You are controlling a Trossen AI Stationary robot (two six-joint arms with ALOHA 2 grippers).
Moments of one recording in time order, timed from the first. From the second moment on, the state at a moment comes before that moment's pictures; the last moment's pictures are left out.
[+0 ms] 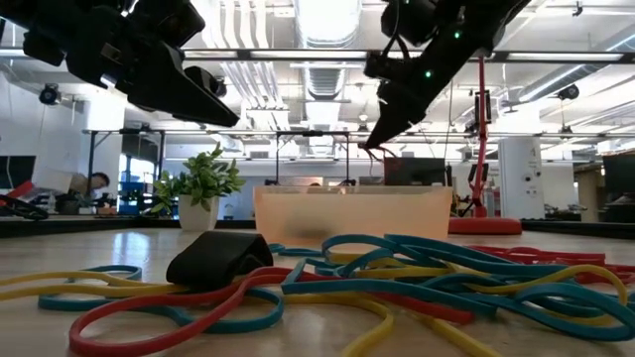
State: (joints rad) left arm -0.26 1.19 0.50 0.23 -0.22 -0.01; right arm -0.22 1.51 0.99 -0.26 0.25 -0.11
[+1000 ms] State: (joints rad) left arm -0.26 1.19 0.49 0.25 -0.22 -0.01; right arm -0.09 1.48 0.94 -0.34 -0.05 -0.16
